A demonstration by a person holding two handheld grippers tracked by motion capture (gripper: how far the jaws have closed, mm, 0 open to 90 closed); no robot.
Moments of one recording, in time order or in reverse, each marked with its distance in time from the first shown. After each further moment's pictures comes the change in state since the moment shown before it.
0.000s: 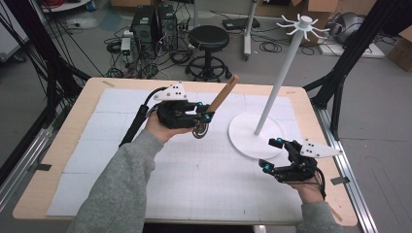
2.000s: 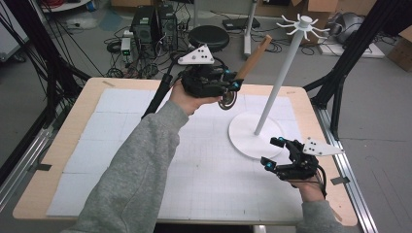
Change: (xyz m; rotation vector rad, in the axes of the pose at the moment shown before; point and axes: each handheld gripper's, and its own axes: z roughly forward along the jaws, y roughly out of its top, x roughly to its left) left arm 0.000 0.090 0.043 -0.119 -0.026 0.043; right arm -0.008 -0.003 -0.002 -0.024 0.001 0.038
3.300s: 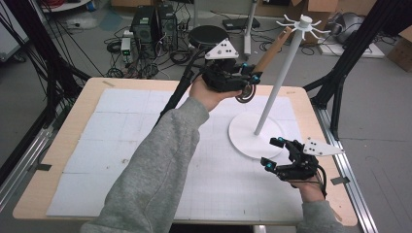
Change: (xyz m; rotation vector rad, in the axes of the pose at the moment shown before) left arm -0.008 0.013 0.042 -0.009 0.070 0.012; right arm 0.000 0.000 0.000 -0.007 0.014 0.002
